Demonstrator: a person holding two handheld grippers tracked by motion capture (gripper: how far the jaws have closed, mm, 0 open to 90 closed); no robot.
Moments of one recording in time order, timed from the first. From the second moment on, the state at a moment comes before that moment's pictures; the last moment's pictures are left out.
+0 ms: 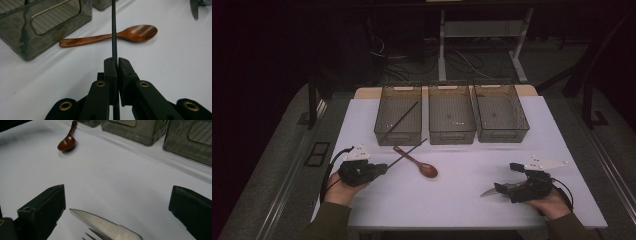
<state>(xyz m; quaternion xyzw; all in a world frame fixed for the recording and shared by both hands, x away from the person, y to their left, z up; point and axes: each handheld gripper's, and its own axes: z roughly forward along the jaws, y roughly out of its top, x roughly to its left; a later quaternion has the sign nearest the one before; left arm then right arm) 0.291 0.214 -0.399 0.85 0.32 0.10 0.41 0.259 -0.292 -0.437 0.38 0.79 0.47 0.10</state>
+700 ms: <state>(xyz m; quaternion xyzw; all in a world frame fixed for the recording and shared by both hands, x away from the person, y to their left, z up) 0.306 0.215 -0.378 0.82 0.36 0.12 0.42 0.259 -0.292 -0.436 0.38 0.79 0.47 0.10</state>
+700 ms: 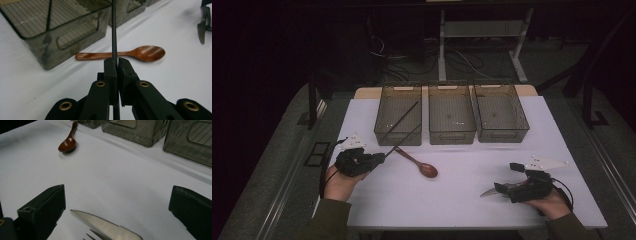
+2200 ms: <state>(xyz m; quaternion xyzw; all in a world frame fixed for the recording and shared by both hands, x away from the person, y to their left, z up) 0.432 0.181 -0.331 0.82 0.42 0.16 0.36 0.258 -0.295 -0.434 0.38 0.78 0.48 0.11</state>
